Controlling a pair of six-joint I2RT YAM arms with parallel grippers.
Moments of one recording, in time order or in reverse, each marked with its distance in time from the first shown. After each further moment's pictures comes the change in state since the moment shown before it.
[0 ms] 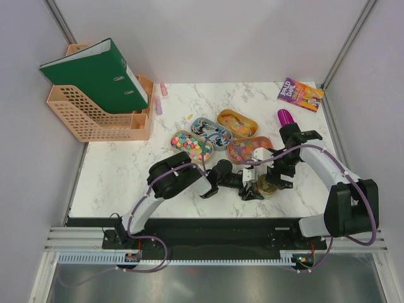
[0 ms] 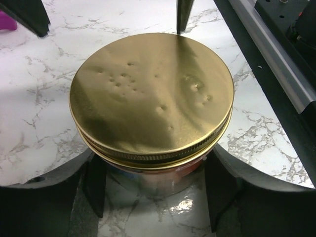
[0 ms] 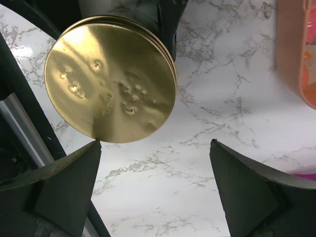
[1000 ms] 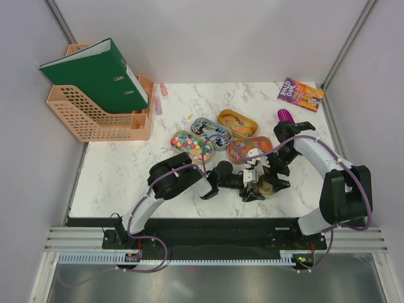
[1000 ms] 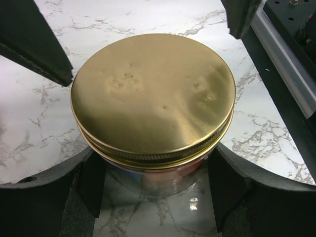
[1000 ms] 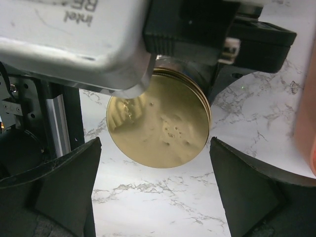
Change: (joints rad) left arm -0.007 0.000 -0.011 0.016 -0.060 0.000; right arm 0.031 0.119 0.125 -0.201 -0.183 -0.183
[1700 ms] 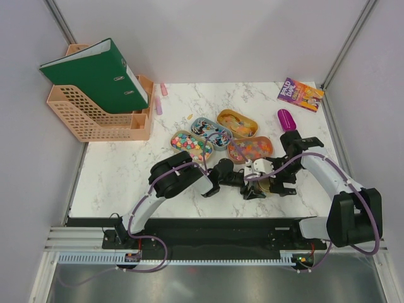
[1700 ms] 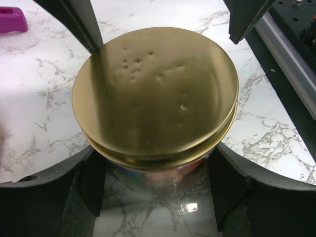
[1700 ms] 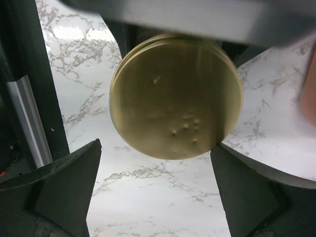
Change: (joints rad) left arm 0.021 0.027 0.048 -0.016 0.030 -0.003; right arm -0.020 -0.196 -0.197 0.144 0.124 -0.016
